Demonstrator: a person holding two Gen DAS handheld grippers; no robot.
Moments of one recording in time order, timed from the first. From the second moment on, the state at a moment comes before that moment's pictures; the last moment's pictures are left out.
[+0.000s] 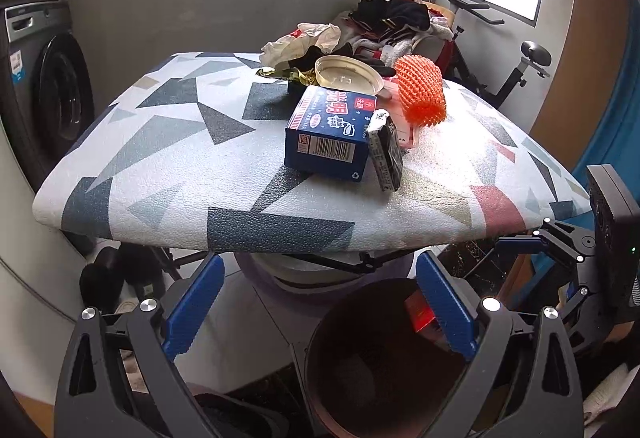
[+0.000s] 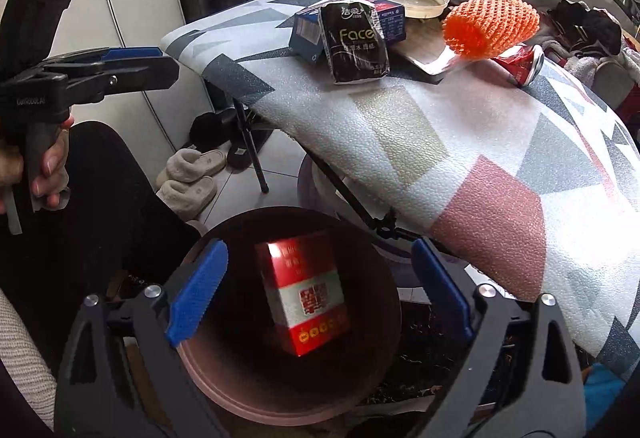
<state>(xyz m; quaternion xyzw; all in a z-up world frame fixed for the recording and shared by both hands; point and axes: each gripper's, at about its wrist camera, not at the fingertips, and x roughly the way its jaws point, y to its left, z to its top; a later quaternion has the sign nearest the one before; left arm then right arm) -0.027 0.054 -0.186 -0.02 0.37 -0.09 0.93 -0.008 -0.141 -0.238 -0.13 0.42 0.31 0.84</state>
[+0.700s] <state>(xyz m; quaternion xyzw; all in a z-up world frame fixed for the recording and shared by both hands) -0.026 0.050 -0.187 -0.01 0.37 -0.09 0.92 0.004 -0.171 -0.236 -0.08 0.43 0.26 0.86</state>
